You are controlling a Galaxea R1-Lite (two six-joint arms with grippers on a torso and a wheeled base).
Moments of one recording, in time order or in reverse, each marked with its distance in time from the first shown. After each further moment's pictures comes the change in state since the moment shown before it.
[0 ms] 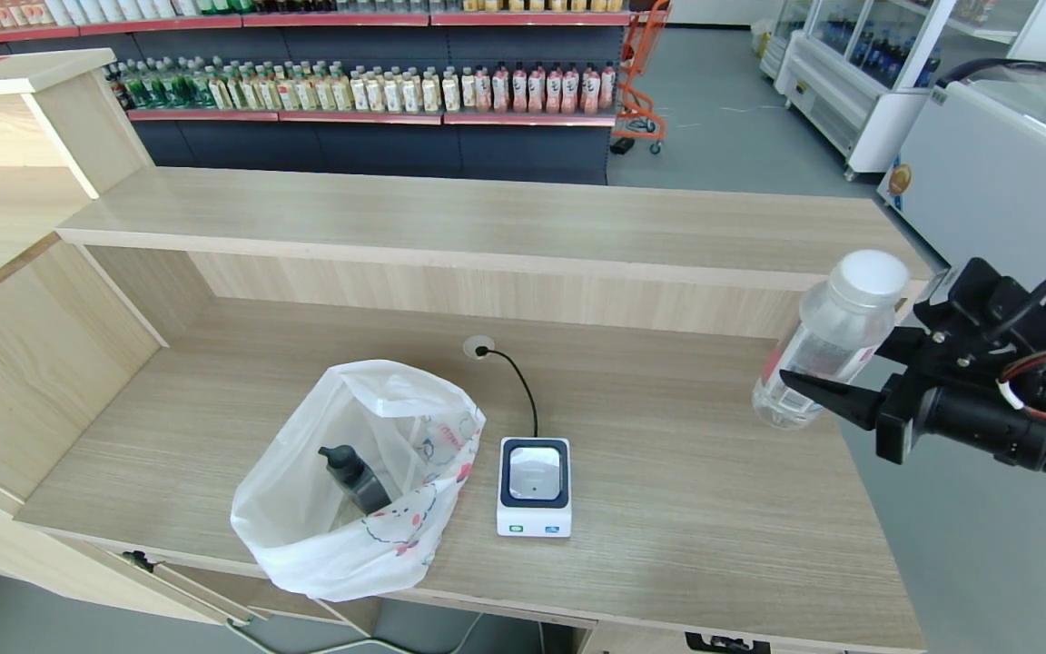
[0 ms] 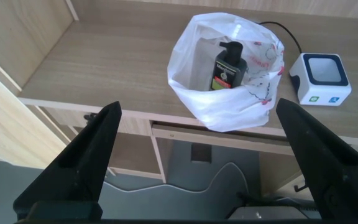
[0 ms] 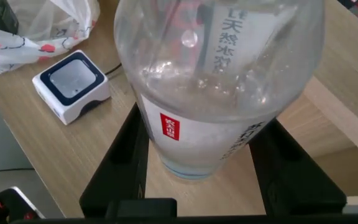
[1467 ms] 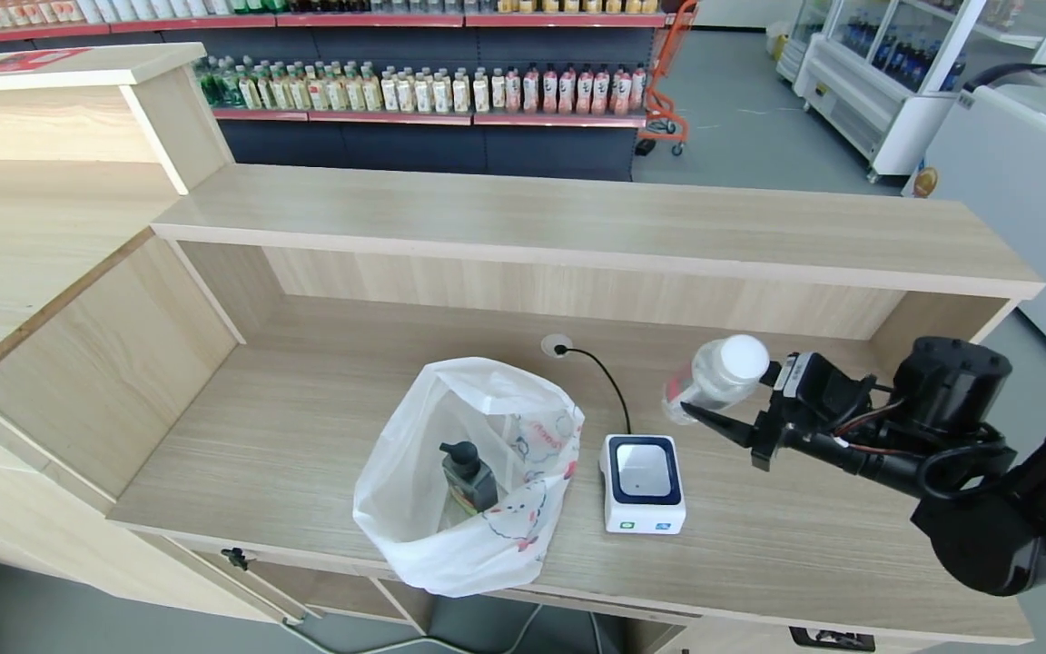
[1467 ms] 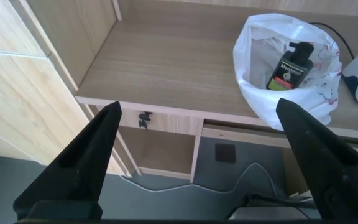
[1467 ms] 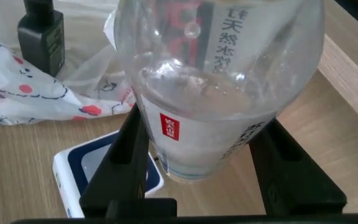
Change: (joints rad) left arm 0.000 0.000 0.000 0.000 0.000 0.002; right arm 0.017 0.558 0.016 -0.705 0.264 -0.153
